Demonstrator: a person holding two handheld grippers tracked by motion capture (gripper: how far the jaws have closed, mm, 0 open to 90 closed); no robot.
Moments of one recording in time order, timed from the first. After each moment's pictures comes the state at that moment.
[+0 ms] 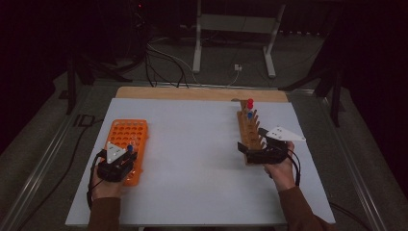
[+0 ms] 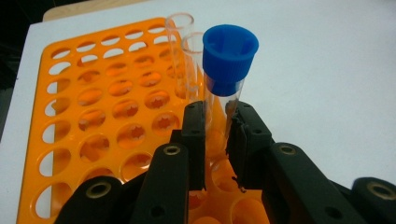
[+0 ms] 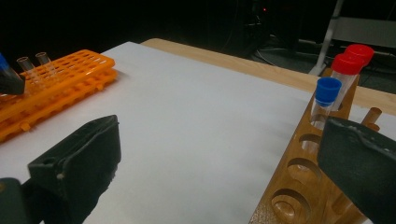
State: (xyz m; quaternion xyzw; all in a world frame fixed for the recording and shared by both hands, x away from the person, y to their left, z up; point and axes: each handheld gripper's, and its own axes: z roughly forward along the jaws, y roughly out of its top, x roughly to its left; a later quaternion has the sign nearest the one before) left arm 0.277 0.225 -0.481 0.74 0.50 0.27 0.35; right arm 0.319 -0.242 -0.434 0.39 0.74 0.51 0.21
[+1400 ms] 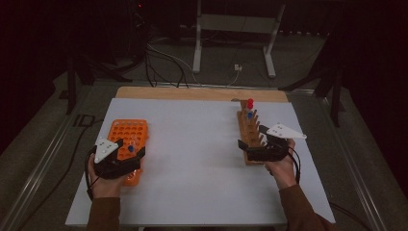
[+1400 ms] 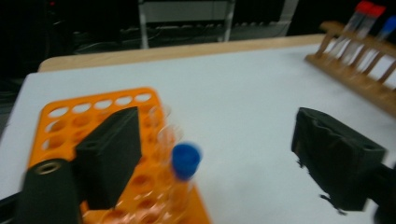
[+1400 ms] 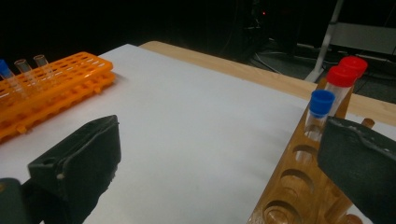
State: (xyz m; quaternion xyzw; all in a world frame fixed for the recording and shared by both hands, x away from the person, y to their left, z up) left arm 0.268 0.218 -0.440 0.68 0.49 0.27 0.48; right arm 0.324 -0.243 -0.428 0.38 0.74 0.51 0.22
